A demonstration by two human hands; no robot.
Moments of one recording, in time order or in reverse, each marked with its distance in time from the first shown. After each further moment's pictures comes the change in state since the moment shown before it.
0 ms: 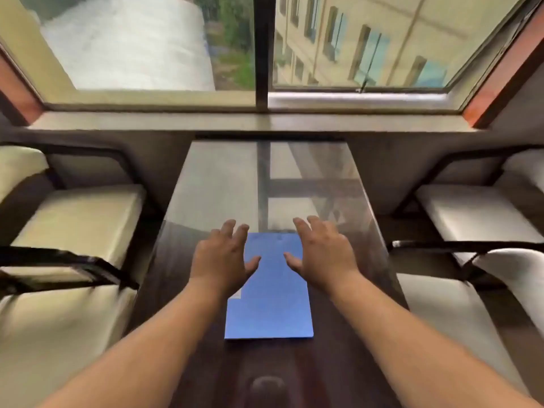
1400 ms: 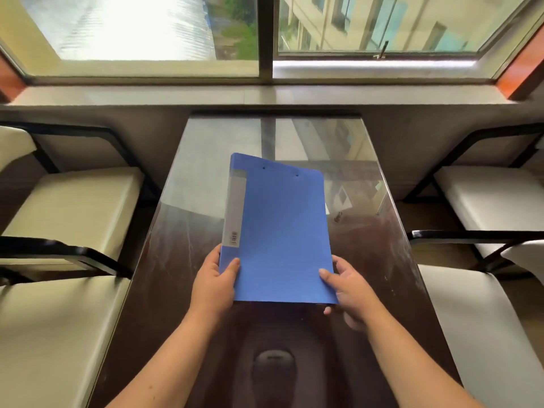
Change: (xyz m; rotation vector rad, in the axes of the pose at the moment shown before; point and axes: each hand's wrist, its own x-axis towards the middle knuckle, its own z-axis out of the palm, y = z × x) left_hand -0.012 -0.014 0.089 -1.262 -0.004 -0.541; right_hand -0.019 0.040 0.127 1.583 -0.305 0.615
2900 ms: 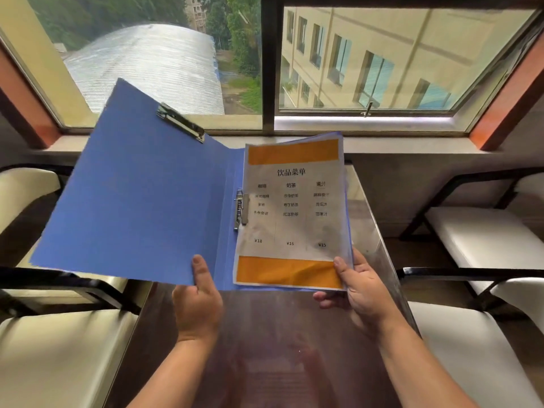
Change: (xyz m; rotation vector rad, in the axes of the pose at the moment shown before) left_hand -0.035 0.080 -0.019 0.039 0.606 0.342; right_hand -0.056 -0.100 -0.004 0.329 -0.118 -0.290
